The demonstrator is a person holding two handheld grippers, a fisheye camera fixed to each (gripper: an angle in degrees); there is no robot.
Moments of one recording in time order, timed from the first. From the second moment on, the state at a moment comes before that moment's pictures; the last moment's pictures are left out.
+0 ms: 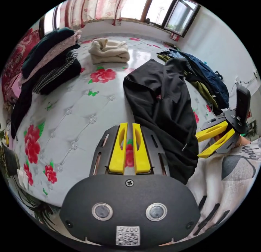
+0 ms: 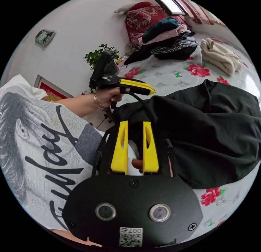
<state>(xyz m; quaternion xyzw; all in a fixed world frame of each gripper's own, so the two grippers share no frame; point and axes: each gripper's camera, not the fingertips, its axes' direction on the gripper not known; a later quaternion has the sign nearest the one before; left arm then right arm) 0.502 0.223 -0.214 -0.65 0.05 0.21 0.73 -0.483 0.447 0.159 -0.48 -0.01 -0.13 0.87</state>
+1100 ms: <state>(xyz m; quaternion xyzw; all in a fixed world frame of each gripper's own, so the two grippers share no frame) 0.400 0.166 -0.360 -0.73 -0.10 0.42 0.53 -0.369 0.432 -0.067 -0.16 0.32 0.19 0.91</state>
